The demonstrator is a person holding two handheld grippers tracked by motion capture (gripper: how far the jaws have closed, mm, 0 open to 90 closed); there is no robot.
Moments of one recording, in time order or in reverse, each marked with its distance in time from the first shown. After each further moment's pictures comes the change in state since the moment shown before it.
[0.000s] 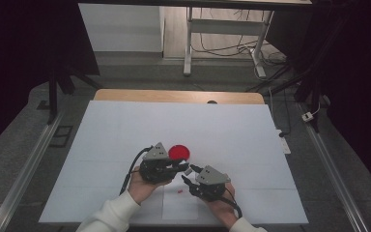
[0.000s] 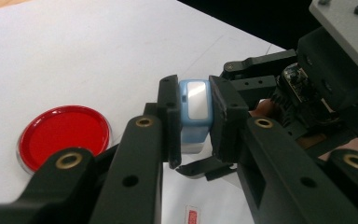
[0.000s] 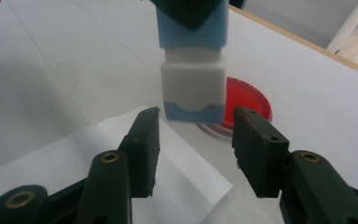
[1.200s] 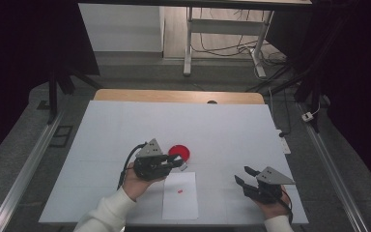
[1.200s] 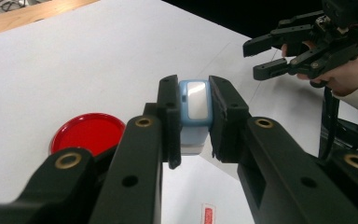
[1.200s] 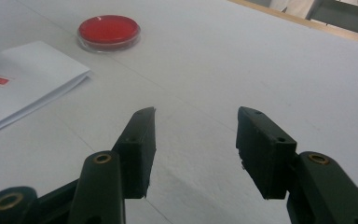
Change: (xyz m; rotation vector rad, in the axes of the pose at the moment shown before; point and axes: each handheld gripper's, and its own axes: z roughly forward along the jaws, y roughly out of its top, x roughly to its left) left arm 0.008 0.004 -0.014 -0.021 0.025 0.031; right arm -0.091 -0.062 -0.108 0.056 -0.142 0.166
